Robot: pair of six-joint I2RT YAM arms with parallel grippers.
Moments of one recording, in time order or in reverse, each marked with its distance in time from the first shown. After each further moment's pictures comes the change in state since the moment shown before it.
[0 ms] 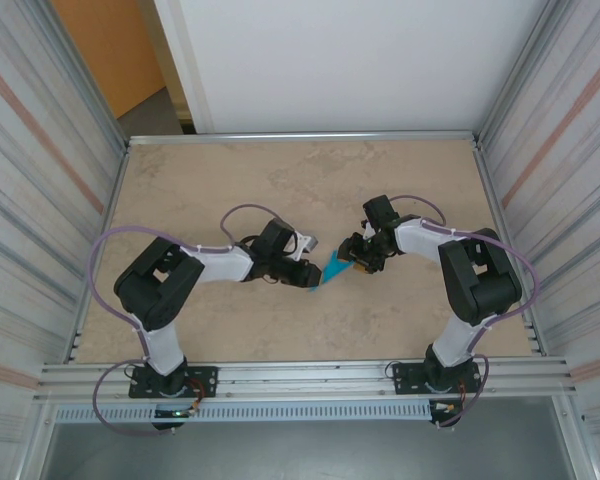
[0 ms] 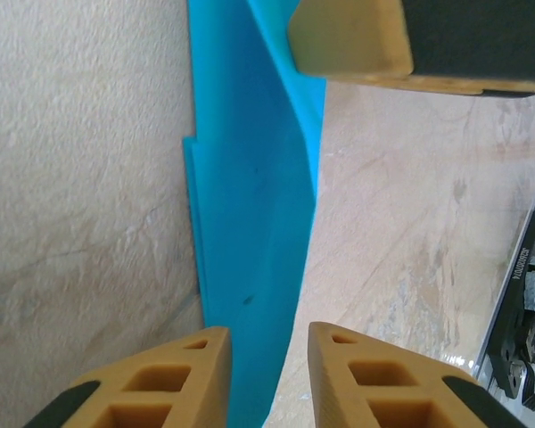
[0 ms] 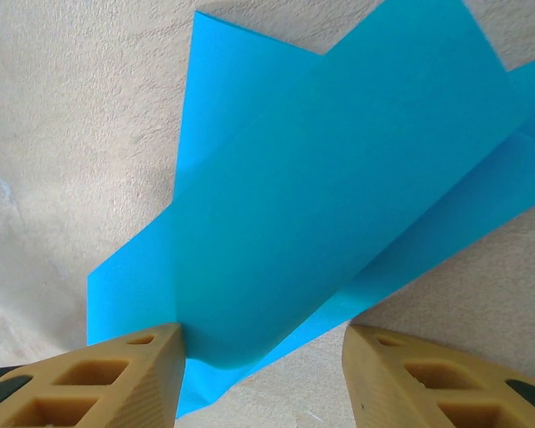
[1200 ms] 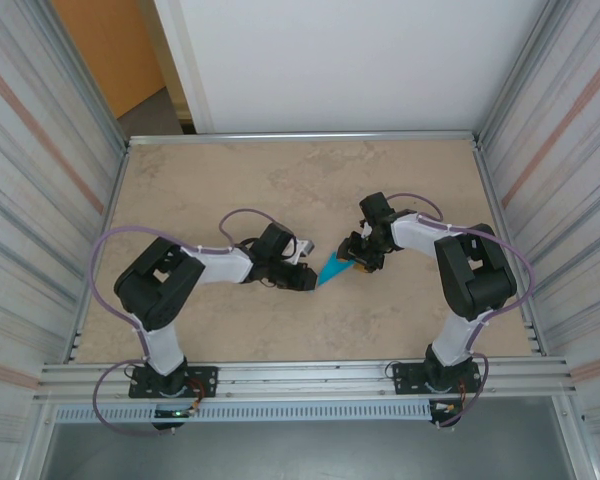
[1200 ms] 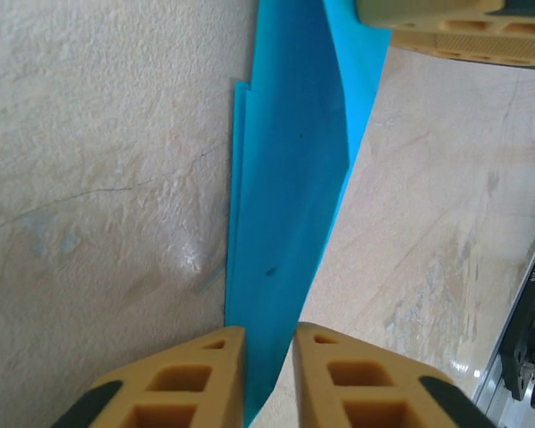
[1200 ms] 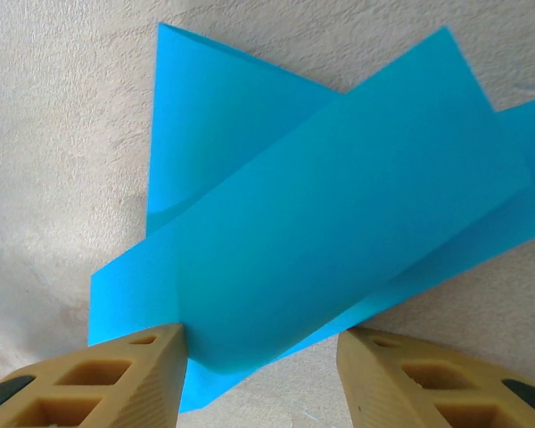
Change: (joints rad) left arm 0.000 -0.009 -0.010 -0.050 -0.026 -0.036; right arm 0.009 0.051 0.060 -0.078 0.024 0.000
